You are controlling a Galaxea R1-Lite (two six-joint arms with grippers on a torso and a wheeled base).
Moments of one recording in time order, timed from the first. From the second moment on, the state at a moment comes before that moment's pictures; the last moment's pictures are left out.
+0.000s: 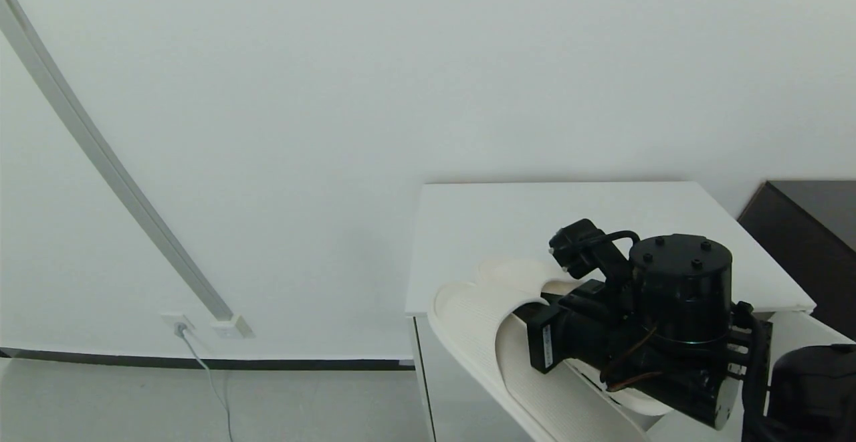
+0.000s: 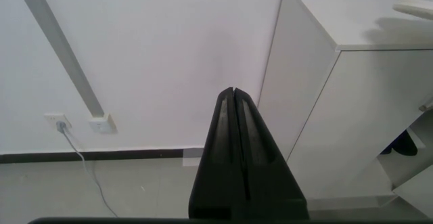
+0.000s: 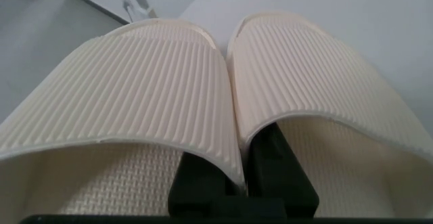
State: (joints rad) left arm 0.00 0.00 0.00 0.01 -0.01 -0.01; right arm 0.84 1.73 -0.68 -0.79 -0.14 0.12
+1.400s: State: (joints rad) left arm 0.00 0.00 0.00 0.01 -0.01 0.00; right arm 0.85 1.72 -0.67 -0.79 -0.14 0.11
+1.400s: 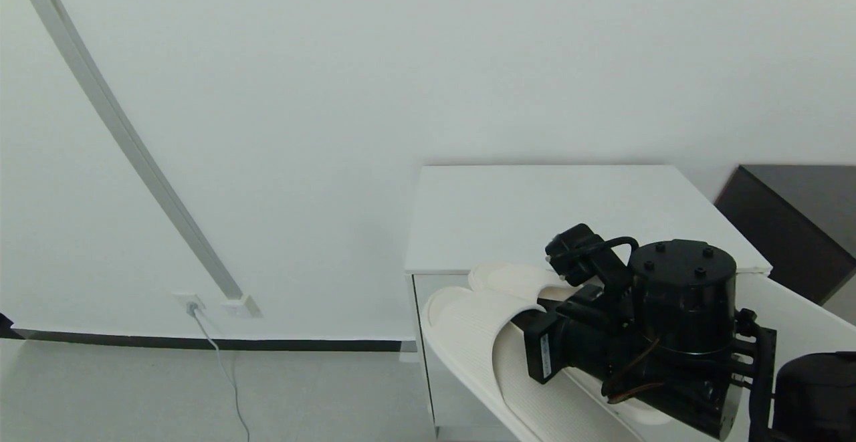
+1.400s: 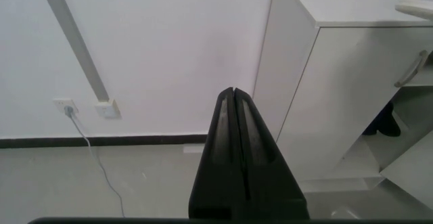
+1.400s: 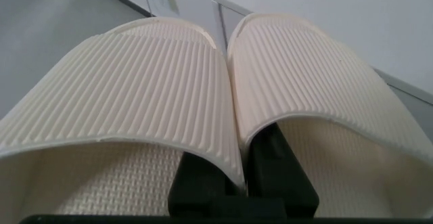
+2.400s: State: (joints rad) left arm 0.00 0.00 0.00 0.01 -0.01 0.00; right arm 0.85 1.71 -0.66 -0.79 -0.14 0.10
